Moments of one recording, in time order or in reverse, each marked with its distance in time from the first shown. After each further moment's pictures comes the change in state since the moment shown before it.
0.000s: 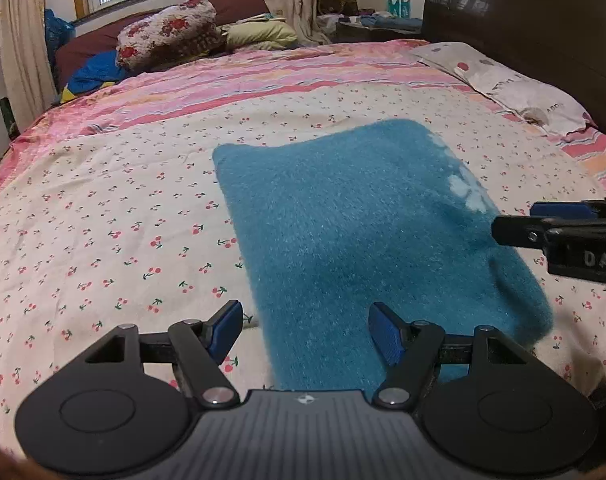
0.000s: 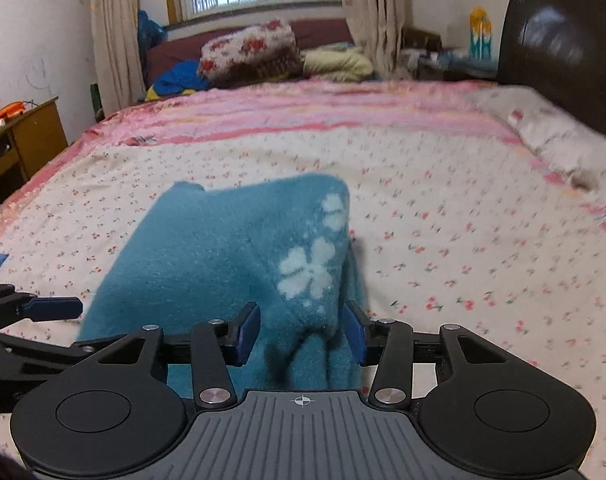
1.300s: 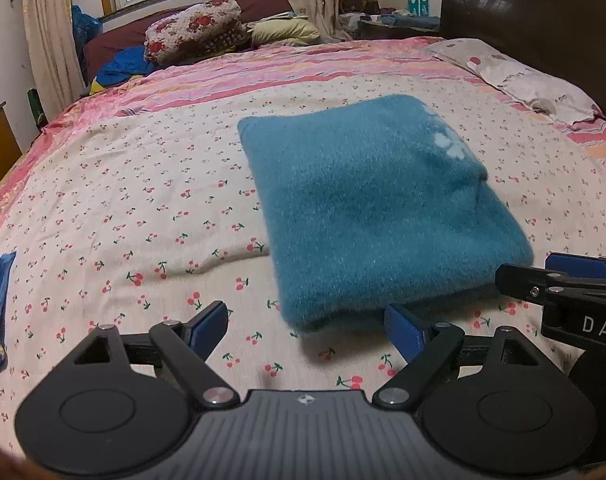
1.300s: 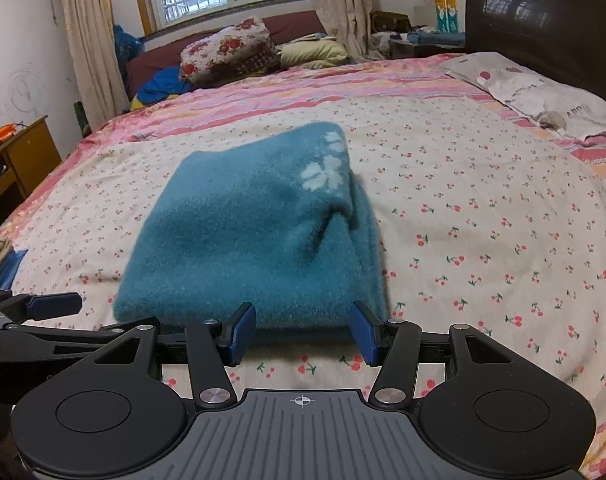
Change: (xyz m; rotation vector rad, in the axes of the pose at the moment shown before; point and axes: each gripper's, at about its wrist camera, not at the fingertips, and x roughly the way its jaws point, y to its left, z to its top) left arm -0.040 -0.017 -0.052 -0.029 0.003 0.076; right arm -0.051 0.020 -0.071 0.137 0.029 -0.008
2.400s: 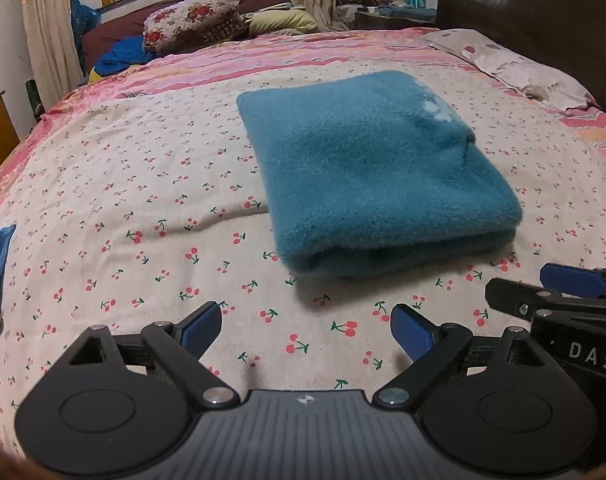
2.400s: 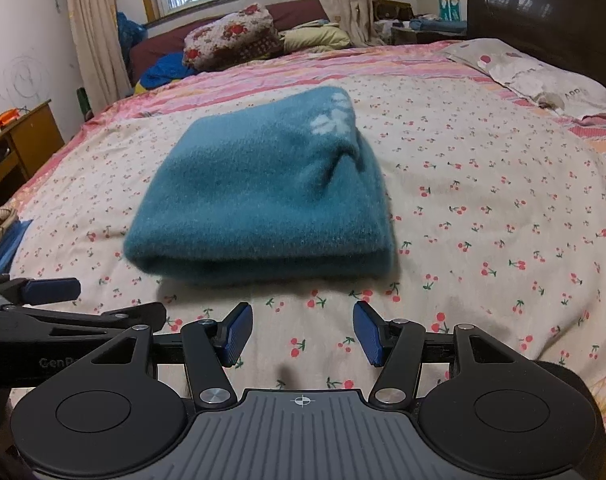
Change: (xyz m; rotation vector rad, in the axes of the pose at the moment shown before) left arm -0.009 0.001 -0.031 -0.009 0.025 -0.015; right arm -0.012 0.007 -0.039 -0.007 0.013 -0.001
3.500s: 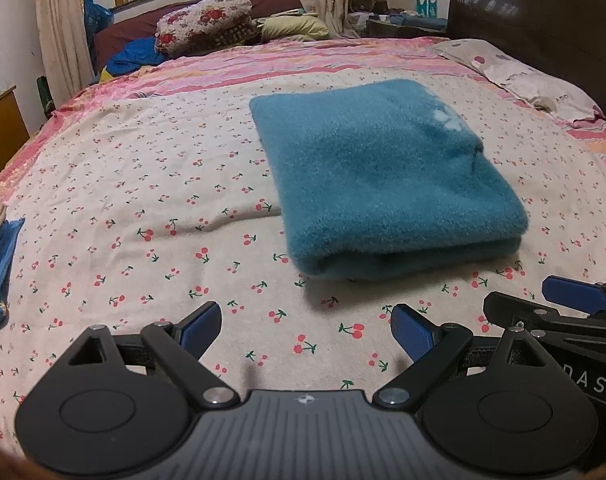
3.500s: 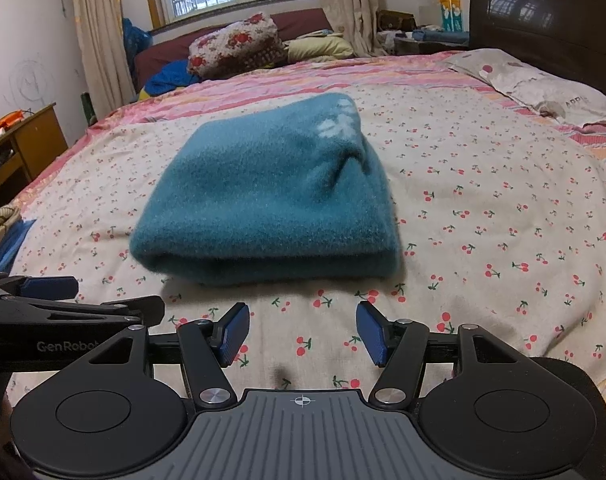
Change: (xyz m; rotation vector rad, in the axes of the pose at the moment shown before) left arm -0.005 0.003 -0.003 -0.027 -0.028 0.022; right arm 0.000 0.005 -0.006 -0.016 -0.022 0.003
